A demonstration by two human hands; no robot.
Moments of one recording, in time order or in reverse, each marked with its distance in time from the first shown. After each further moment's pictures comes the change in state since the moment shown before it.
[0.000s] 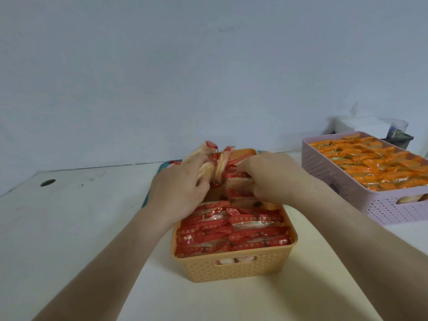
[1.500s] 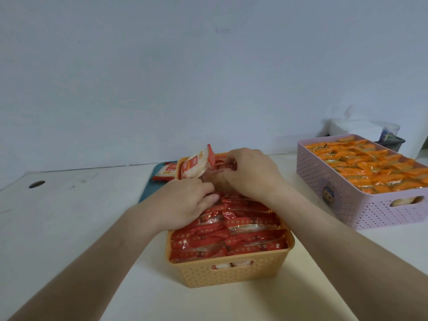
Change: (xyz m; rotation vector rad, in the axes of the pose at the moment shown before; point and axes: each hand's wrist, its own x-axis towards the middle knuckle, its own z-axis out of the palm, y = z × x) left_hand 0.008 -0.011 0.008 -0.006 -0.510 0.271; right_hand 0.029 -0.011 0.024 0.341 0.192 0.266
